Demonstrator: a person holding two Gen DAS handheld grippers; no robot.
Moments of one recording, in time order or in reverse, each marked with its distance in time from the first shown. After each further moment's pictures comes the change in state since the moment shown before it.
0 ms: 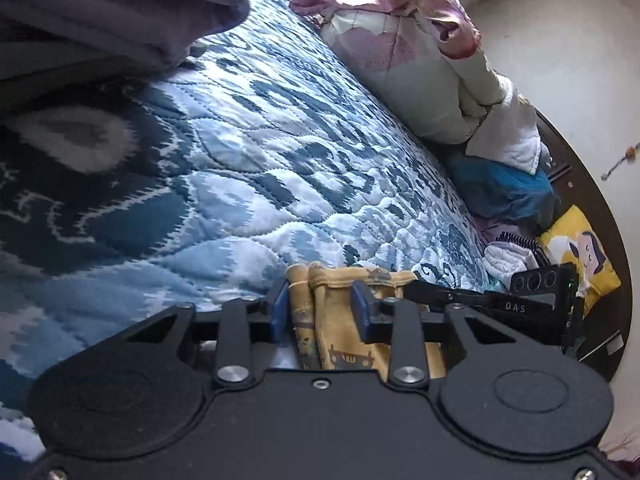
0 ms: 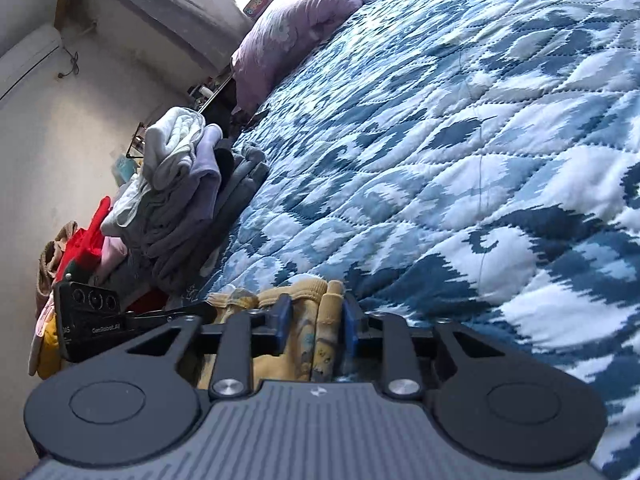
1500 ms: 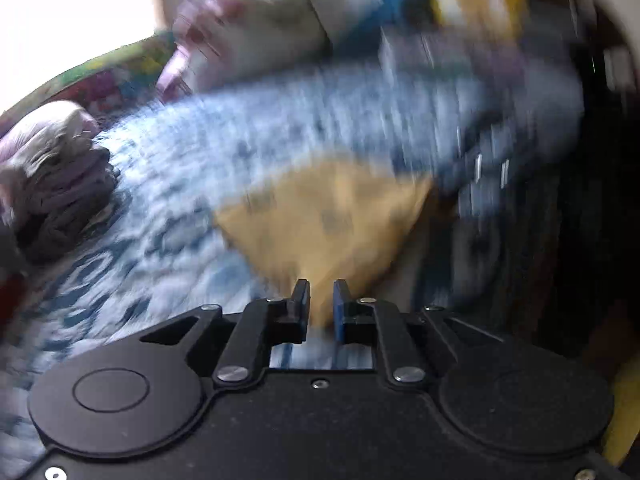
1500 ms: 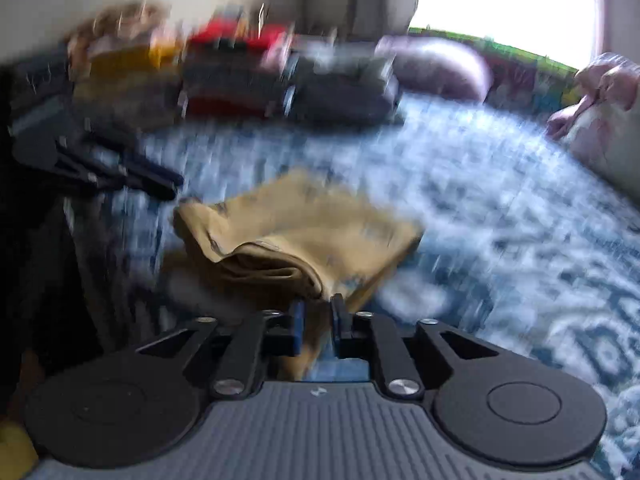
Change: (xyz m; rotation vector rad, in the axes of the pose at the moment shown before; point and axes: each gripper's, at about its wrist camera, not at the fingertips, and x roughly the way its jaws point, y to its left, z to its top) left arm -0.165 -0.160 -0.284 1.004 0.058 0.334; right arm -0.169 0.167 -0.268 -0.869 0.074 -0.287
